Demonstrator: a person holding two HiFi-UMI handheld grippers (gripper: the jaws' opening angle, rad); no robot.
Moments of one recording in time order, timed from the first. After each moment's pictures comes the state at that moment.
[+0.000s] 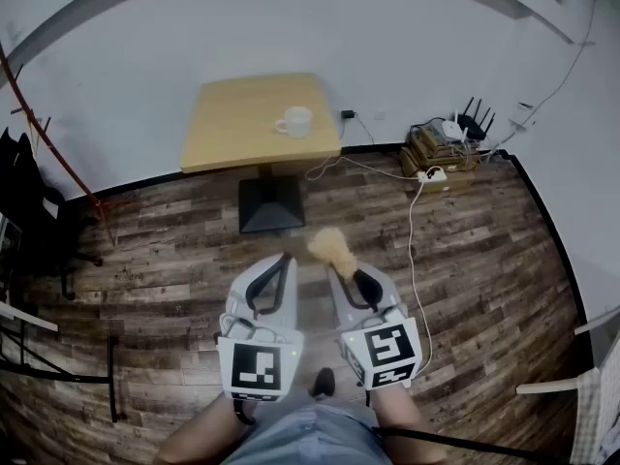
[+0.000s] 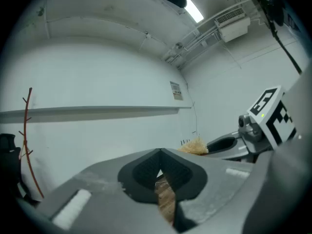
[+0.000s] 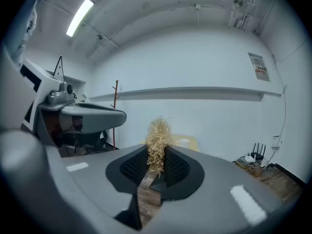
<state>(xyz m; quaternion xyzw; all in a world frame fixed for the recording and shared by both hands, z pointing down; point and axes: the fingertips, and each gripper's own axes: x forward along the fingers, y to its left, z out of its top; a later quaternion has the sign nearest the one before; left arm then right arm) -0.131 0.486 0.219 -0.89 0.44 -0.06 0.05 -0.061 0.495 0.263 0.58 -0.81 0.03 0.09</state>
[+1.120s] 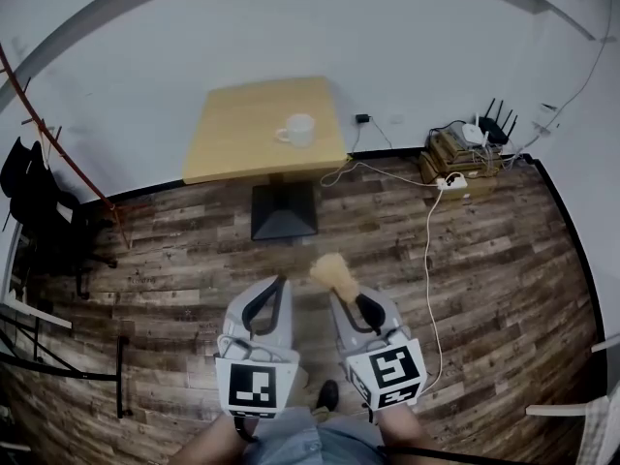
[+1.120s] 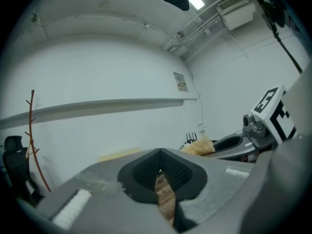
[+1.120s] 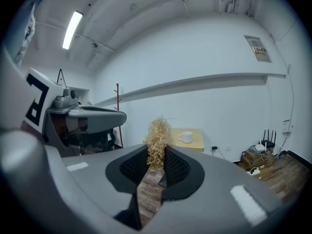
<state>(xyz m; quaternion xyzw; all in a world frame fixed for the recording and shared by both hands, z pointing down) -0.084 0.459 0.246 -0.87 0.48 -0.11 0.04 -0.005 0.474 0.293 0.54 -0.83 0.08 0.07</state>
